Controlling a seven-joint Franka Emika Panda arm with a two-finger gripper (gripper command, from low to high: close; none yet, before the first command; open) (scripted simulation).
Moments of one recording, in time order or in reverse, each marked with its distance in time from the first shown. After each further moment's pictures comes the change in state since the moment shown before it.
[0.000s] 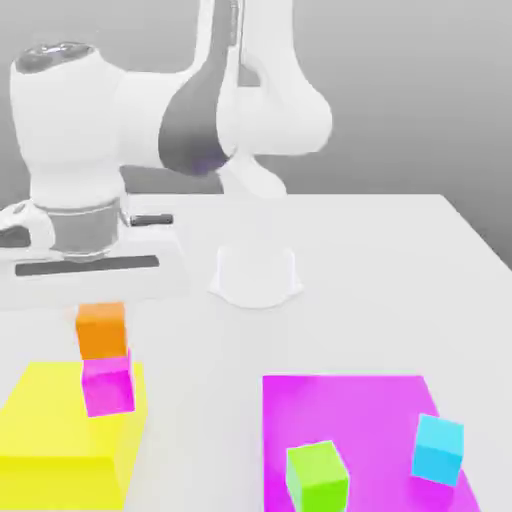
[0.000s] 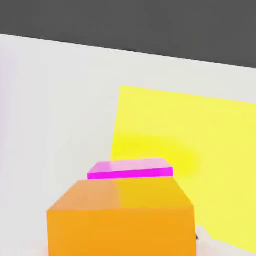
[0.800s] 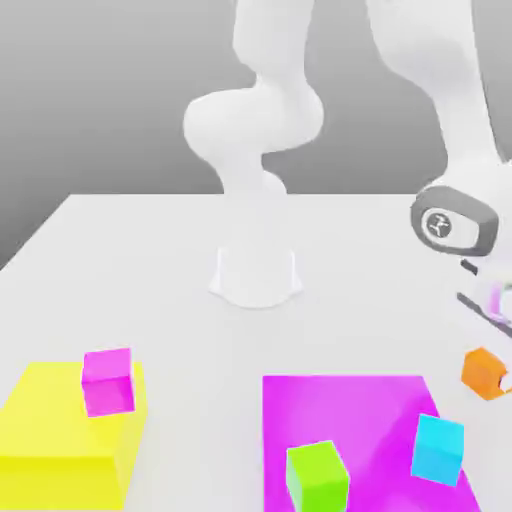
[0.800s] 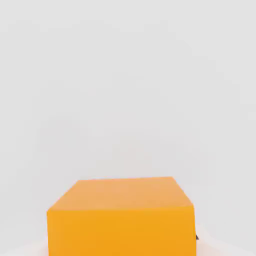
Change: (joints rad) arm 0.626 0.255 0.450 0.051 -0.110 0.195 -0.513
